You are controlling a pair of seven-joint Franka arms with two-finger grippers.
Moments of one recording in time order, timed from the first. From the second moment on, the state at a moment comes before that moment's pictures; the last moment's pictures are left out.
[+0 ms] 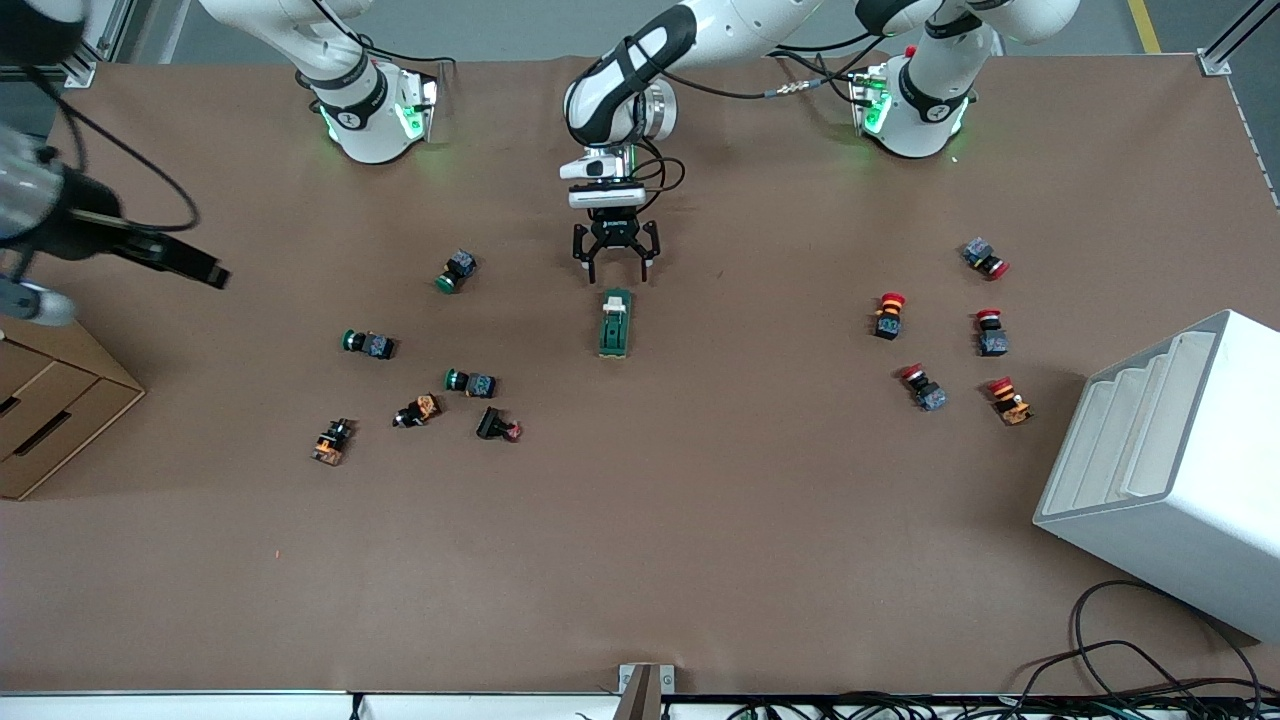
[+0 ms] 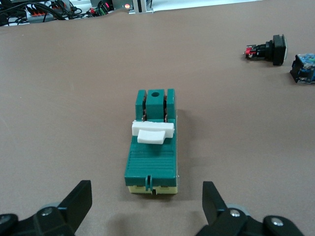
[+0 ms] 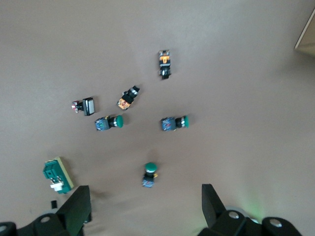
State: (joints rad) left arm -0.90 0.80 -0.46 -1.85 1.64 1.96 -2.38; right arm 0.17 0.07 -0.06 -1.52 0.10 1.46 0.50
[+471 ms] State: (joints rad) left arm -0.90 0.87 -0.45 -1.86 1.79 1.88 -2.54; right arm 0.38 0.16 -0.06 -1.53 0.10 1.53 0.92
